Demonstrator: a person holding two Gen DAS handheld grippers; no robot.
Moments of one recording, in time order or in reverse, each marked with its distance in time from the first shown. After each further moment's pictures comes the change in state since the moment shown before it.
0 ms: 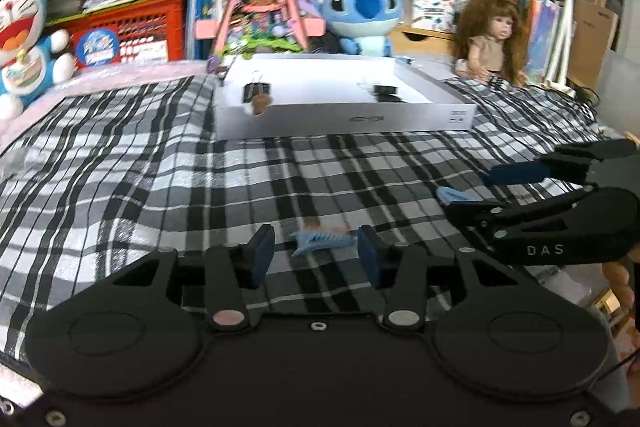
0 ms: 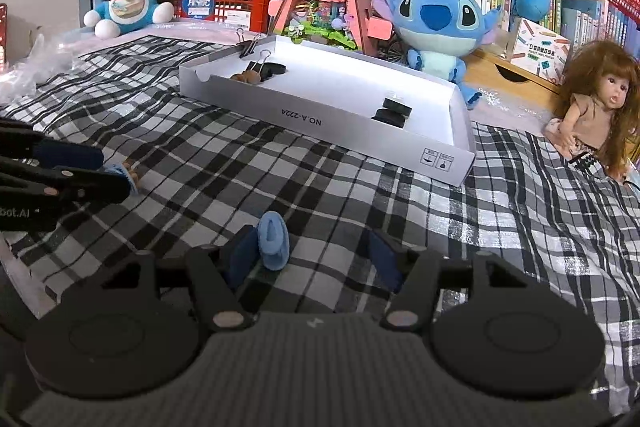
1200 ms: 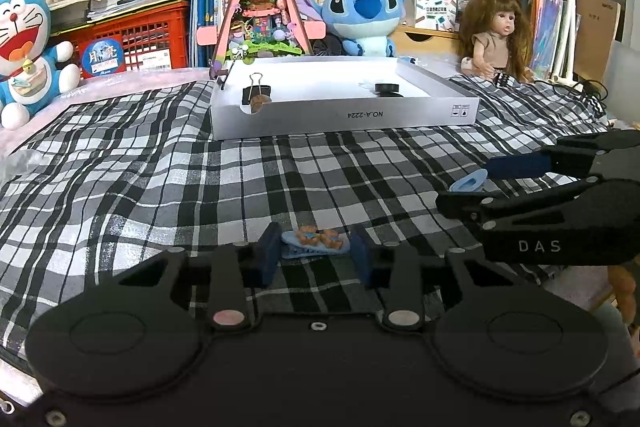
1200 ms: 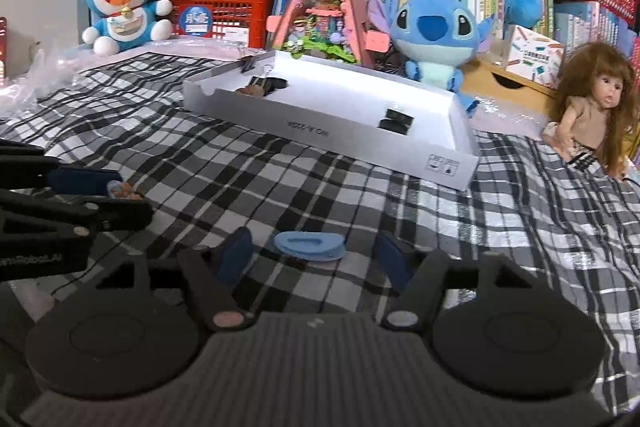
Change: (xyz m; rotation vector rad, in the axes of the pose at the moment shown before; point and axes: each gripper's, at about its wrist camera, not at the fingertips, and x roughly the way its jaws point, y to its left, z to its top) left arm 0.006 -0.009 -0.012 0.012 -0.025 0.042; right arm -0.003 0.010 -0.005 0.032 -0.059 -0.006
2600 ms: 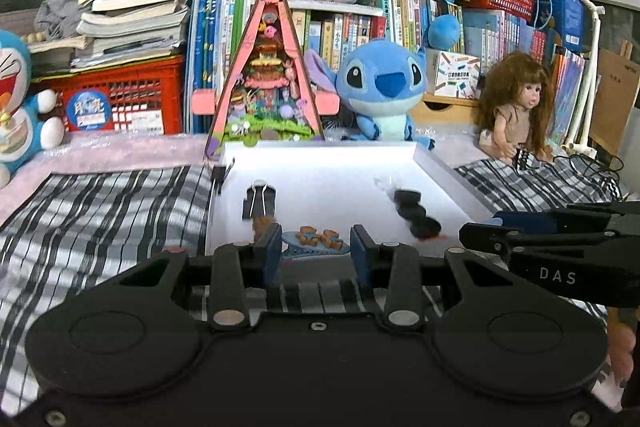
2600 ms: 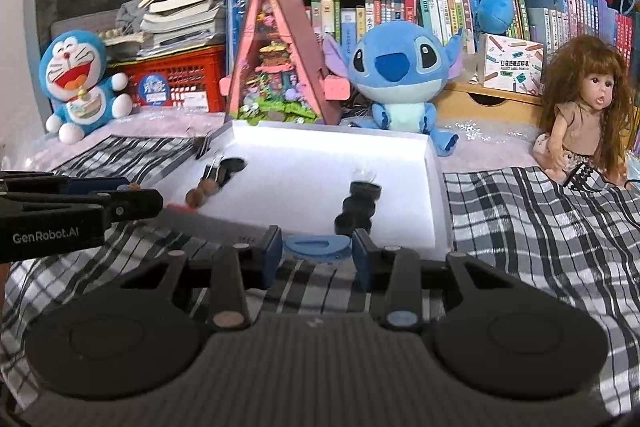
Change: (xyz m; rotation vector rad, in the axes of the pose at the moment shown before) left arm 0.053 0.021 0.124 -0.054 -0.079 -0.020; right arm 0.025 -0.054 0.073 0.186 -0.058 -0.005
